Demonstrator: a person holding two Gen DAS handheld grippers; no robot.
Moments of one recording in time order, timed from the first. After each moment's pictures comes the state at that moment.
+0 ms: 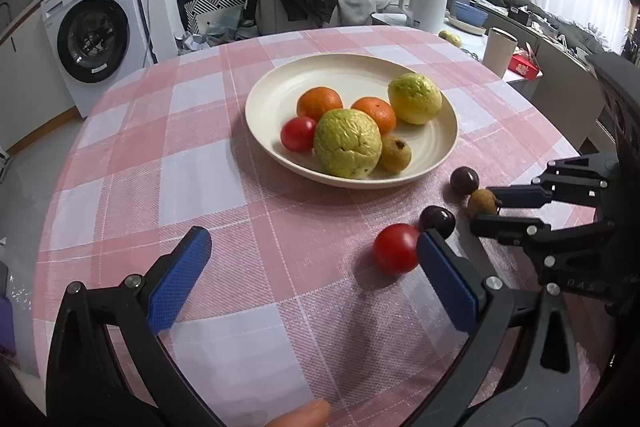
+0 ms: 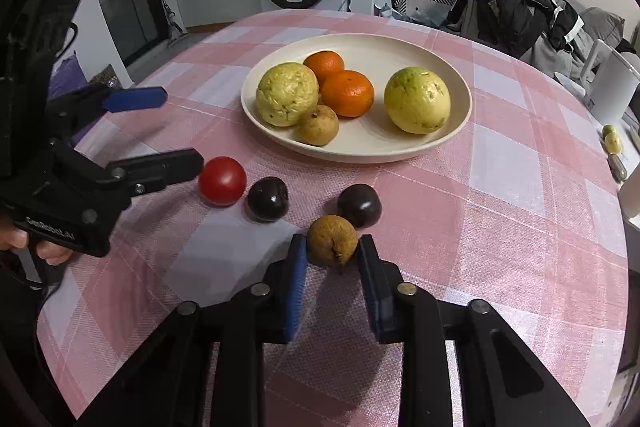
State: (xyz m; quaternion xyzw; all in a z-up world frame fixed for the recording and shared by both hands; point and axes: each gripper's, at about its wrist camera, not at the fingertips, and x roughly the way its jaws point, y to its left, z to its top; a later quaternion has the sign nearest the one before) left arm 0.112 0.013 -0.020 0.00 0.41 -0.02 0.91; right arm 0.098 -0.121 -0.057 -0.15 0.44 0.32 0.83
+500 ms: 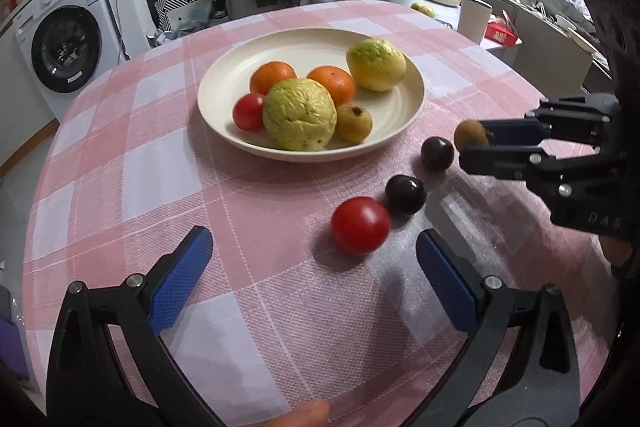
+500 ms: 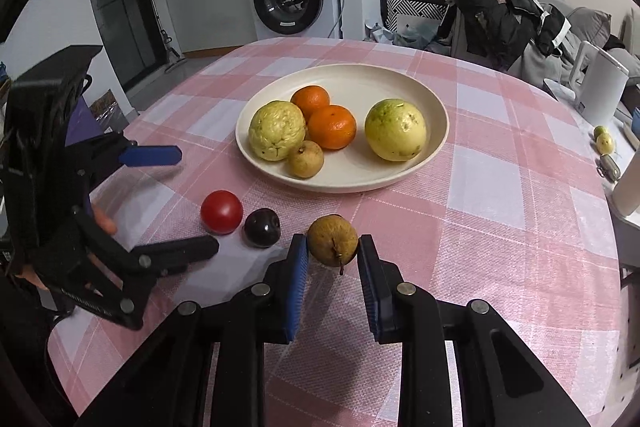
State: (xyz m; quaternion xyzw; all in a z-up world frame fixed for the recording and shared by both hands) left arm 0.114 -0.013 -0.036 0.04 0.43 -0.07 0.90; right arm 0.099 -0.131 -0.037 -0.12 0.42 0.31 0.85
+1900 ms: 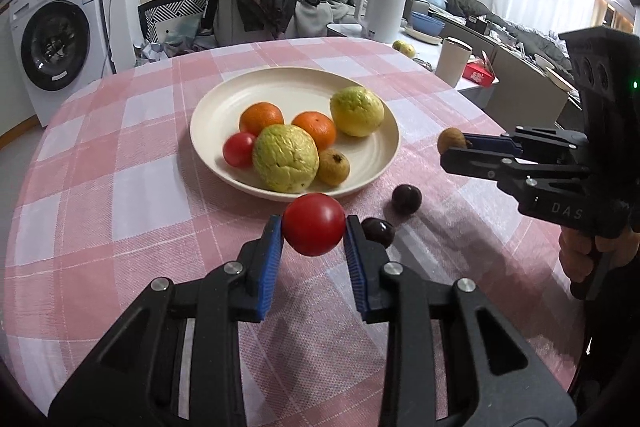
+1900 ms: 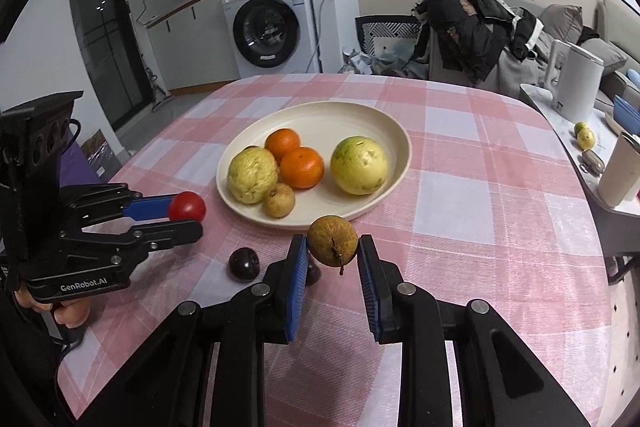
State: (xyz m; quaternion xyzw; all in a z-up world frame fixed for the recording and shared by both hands) left arm 0.109 0.003 -0.008 -0.02 0.38 -0.11 0.92; right arm 0.110 -0.153 -0.019 -0.07 0.38 0.29 0.88
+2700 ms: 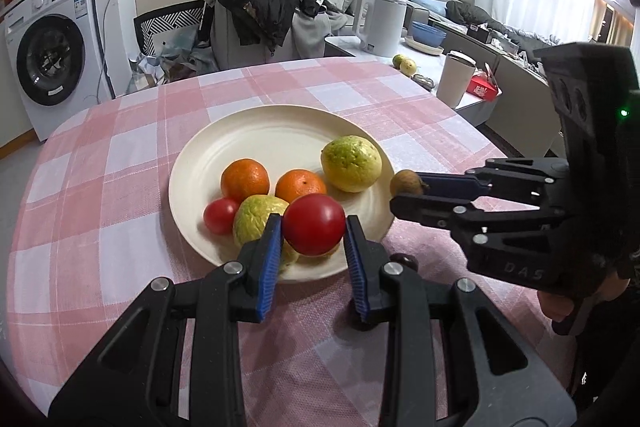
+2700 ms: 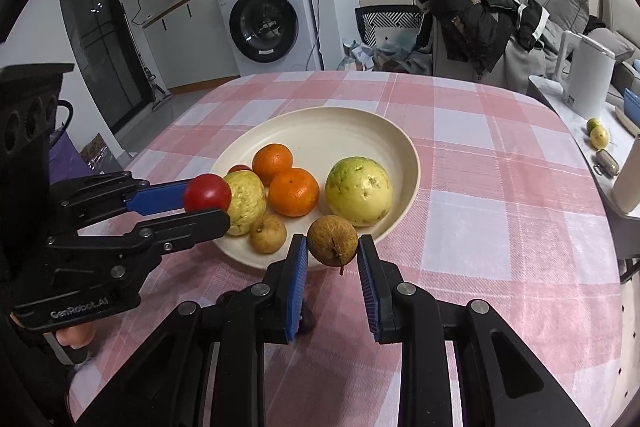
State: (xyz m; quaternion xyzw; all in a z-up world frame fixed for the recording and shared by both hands) left arm 0.158 -0.019 0.012 -0.02 0.37 -0.11 0.92; right arm 0.150 -0.133 -0.024 -0.06 0.40 0.29 0.86
